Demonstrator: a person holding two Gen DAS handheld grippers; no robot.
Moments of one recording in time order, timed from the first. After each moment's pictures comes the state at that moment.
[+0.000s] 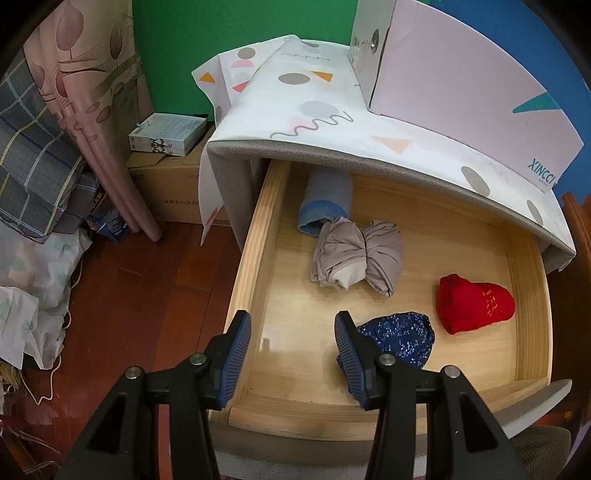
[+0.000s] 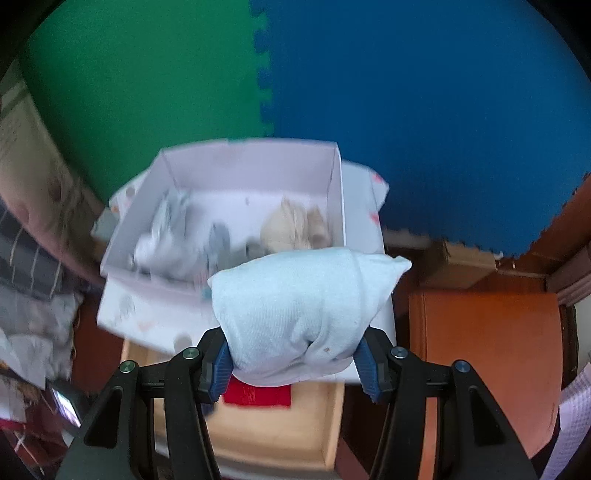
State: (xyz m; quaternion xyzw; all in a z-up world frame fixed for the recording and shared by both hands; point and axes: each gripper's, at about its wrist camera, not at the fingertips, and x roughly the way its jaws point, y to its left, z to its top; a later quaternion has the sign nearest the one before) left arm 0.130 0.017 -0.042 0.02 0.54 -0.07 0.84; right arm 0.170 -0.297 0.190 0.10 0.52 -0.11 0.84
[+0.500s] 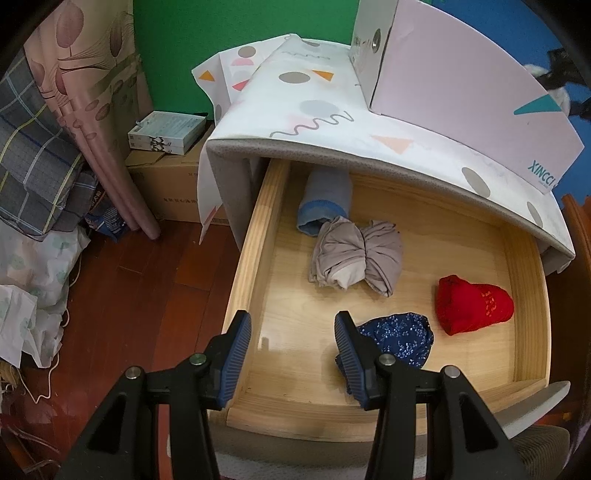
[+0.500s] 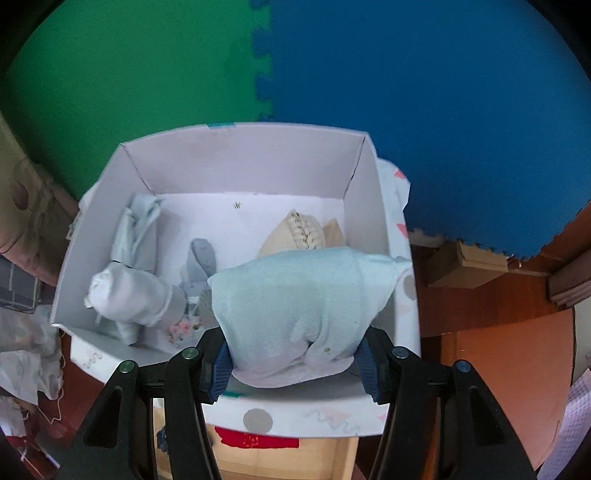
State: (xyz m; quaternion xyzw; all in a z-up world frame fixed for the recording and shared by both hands) left arm 0.131 0.020 -0.043 0.02 0.54 -0.07 0.84; right arm 0.245 -0.300 0.105 0.10 0.57 -0.12 0.81
